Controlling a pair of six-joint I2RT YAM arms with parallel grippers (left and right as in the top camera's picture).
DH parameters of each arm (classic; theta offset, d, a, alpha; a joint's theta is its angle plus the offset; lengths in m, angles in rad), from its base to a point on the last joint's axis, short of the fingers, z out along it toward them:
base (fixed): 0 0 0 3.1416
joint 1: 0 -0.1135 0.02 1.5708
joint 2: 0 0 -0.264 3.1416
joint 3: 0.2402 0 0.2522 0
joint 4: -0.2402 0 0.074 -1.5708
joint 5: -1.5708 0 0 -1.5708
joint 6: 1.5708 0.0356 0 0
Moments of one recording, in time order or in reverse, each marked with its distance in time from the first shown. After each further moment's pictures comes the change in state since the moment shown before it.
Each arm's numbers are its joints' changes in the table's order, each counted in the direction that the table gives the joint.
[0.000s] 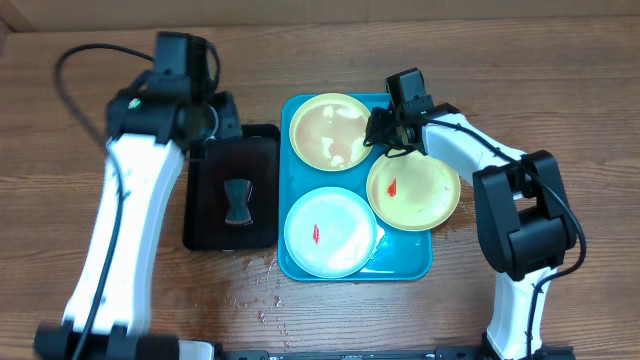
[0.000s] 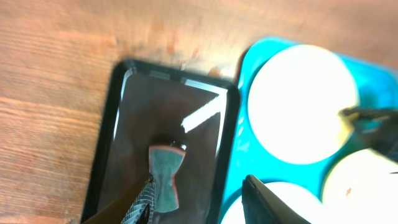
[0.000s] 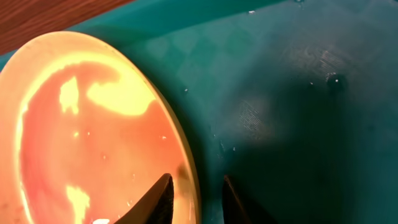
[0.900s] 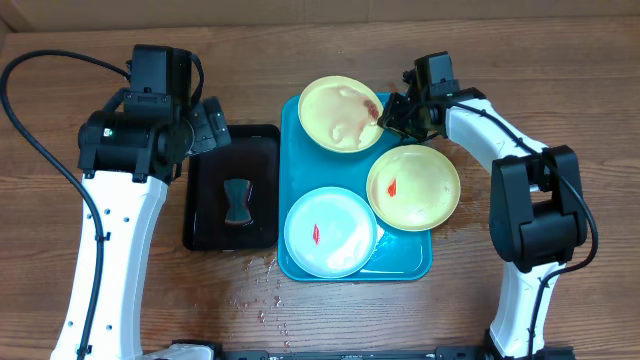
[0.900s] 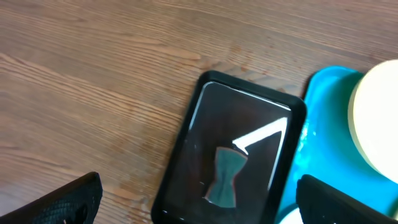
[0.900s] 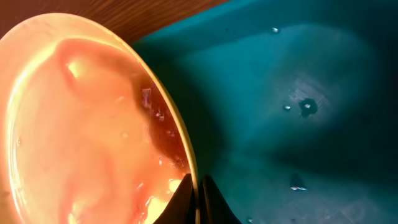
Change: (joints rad) left arm 0.000 -0.119 0.013 -0.108 0.273 -0.025; right arm 0.104 0.019 0.090 -0.098 0.213 0.001
